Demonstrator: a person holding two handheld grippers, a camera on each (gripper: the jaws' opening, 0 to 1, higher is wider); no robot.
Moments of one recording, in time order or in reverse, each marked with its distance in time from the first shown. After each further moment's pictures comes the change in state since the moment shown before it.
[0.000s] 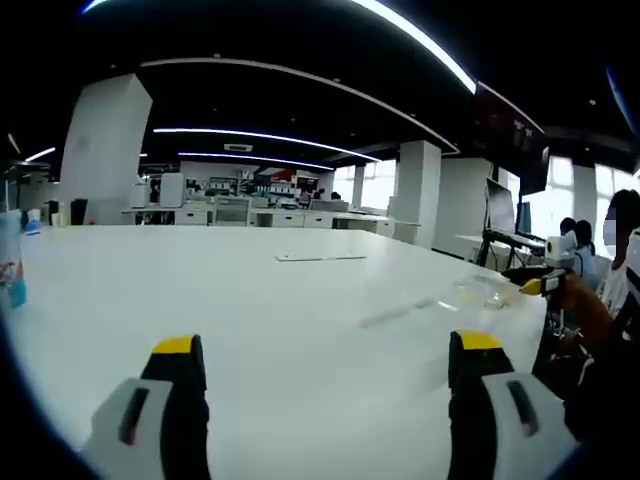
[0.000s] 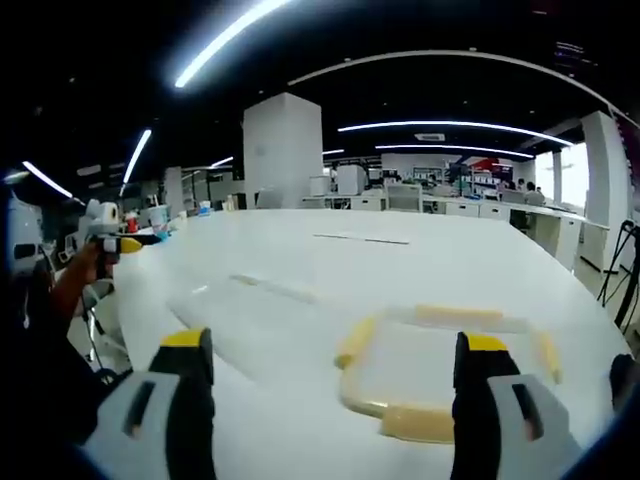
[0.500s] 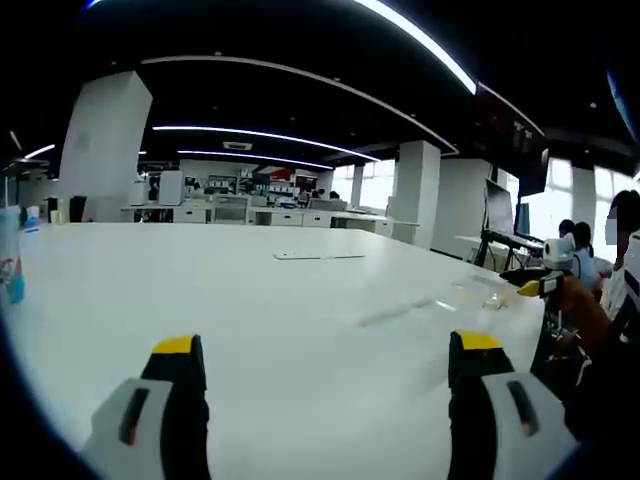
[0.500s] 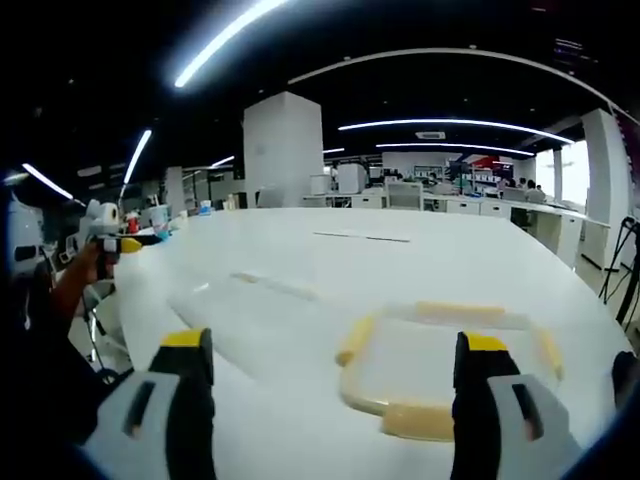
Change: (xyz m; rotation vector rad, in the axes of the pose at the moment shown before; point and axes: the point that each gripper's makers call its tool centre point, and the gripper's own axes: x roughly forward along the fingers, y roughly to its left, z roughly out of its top) left arm -0.003 -0.002 -0.002 -0.008 0.000 -0.004; right arm -0.002 0.001 -0.003 0.005 0.003 0.004
